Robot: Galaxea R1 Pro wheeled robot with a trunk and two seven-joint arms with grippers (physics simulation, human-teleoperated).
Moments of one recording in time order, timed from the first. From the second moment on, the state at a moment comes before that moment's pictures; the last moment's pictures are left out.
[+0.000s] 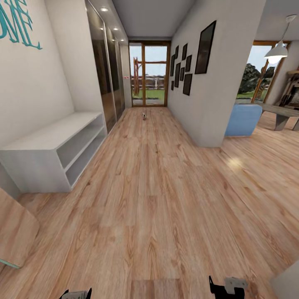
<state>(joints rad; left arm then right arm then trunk) -0.20 0.09 0.14 -0.32 0.04 -0.57 -0.15 -0.42 -0.09 -0.16 -0.03 0.15 -0.64 -0.11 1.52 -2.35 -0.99</state>
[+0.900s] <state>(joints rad) -0.20 0.09 0.14 -0.32 0.04 -0.57 -0.15 -0.42 -0.09 -0.16 -0.03 0.15 -0.64 -0.11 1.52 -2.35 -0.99</state>
